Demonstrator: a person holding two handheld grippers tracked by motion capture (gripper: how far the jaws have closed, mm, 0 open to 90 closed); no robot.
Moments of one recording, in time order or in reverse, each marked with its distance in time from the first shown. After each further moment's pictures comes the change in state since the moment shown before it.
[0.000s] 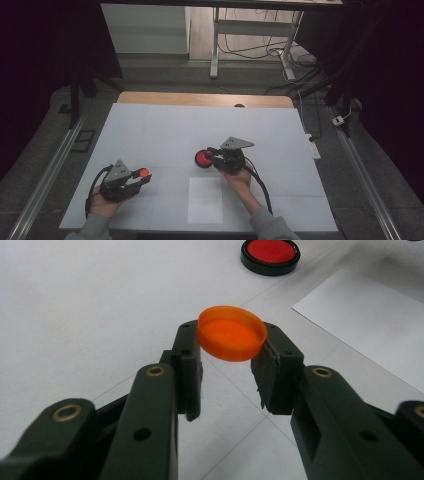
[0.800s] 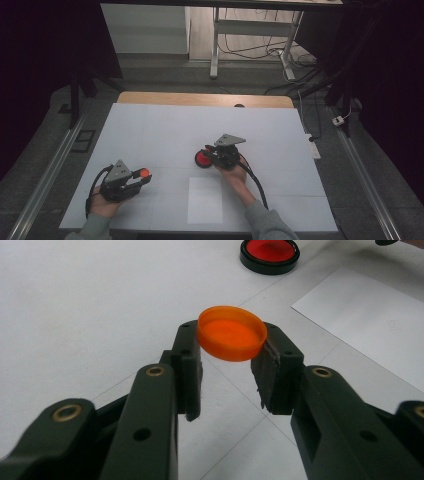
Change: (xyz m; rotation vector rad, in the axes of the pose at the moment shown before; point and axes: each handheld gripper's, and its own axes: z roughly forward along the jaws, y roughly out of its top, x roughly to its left) left arm -0.001 0.000 0.001 0.004 -0.002 0.005; right arm -0.009 -0.001 0.025 0.057 -0.042 -0.039
